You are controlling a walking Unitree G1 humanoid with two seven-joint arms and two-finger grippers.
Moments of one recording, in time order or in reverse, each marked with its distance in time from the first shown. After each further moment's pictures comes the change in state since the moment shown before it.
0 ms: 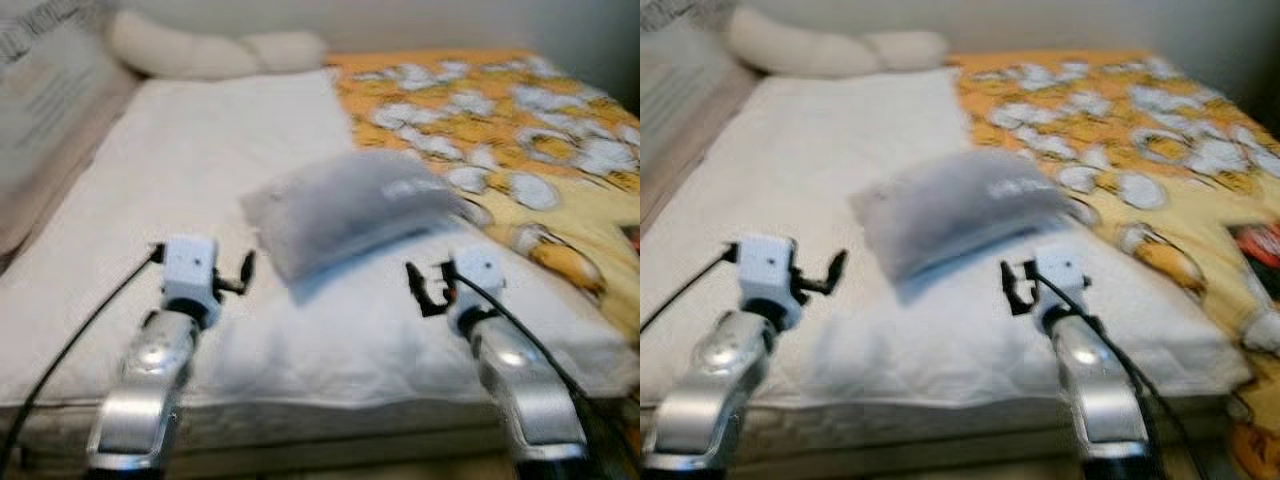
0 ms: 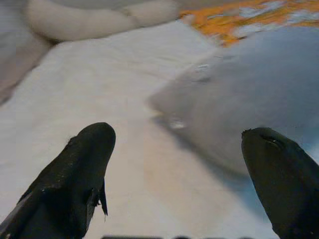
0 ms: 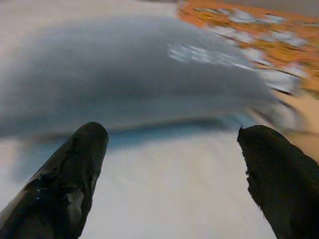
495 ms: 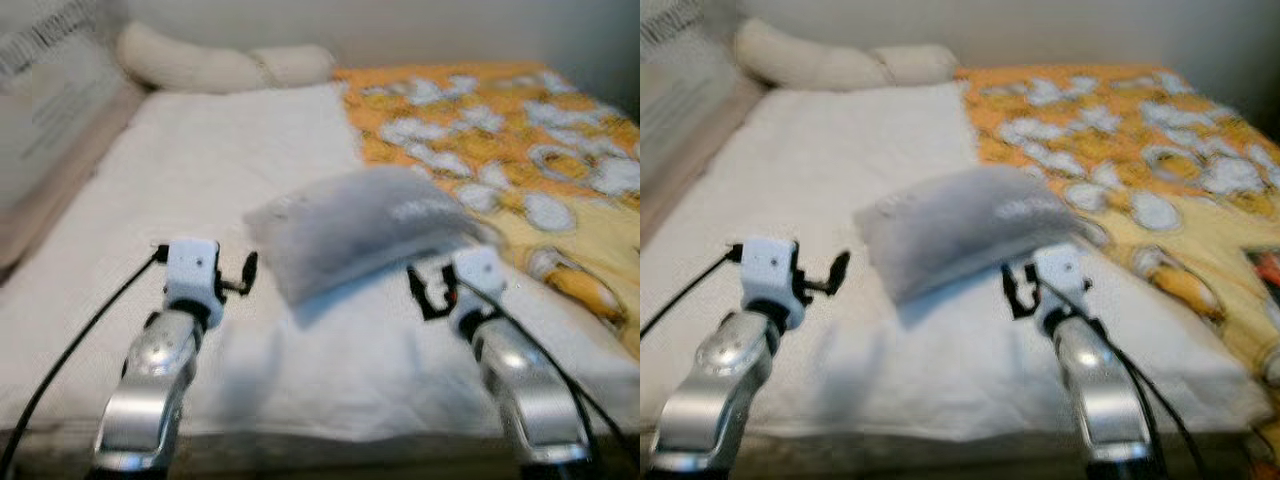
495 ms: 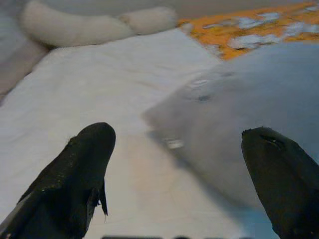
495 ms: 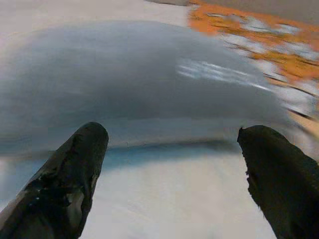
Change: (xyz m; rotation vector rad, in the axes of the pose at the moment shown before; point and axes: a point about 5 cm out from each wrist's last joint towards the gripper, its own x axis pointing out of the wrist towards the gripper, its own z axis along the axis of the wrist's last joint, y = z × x) left arm 0.001 -0.007 0.000 -0.009 -0.001 -0.023; right arm -0.004 -0.007 -0.008 -0.042 0.034 0.004
